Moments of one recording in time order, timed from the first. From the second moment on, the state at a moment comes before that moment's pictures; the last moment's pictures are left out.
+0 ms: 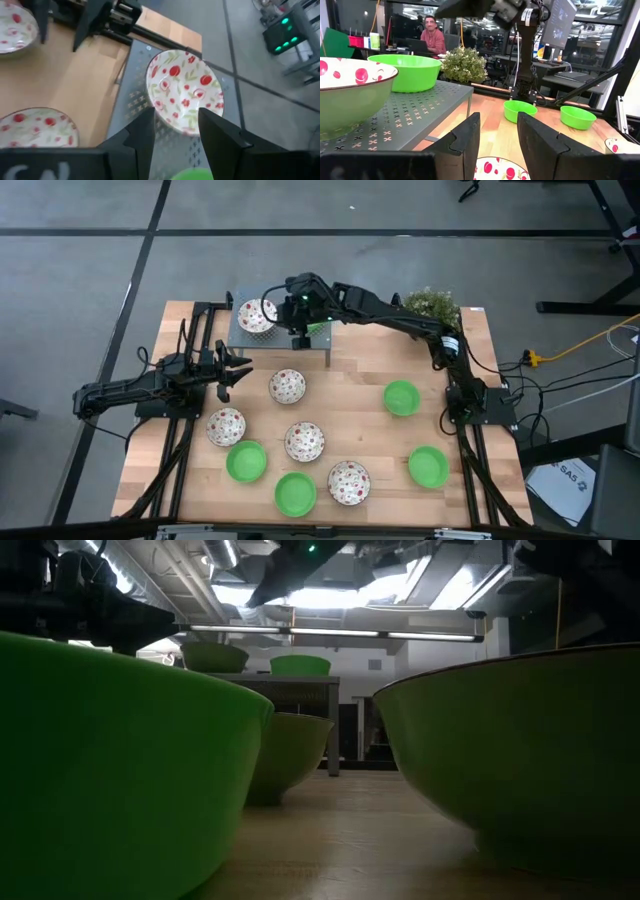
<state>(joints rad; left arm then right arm) 0.22 0.00 0.01 0.08 -0.03 -0.15 -0.25 2.13 2.35 -0.76 0.02 -0.59</state>
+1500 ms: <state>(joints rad) 0.22 0.00 0.01 0.08 -0.03 -0.15 -0.06 1.62 1.97 -1.55 0.15 0.16</state>
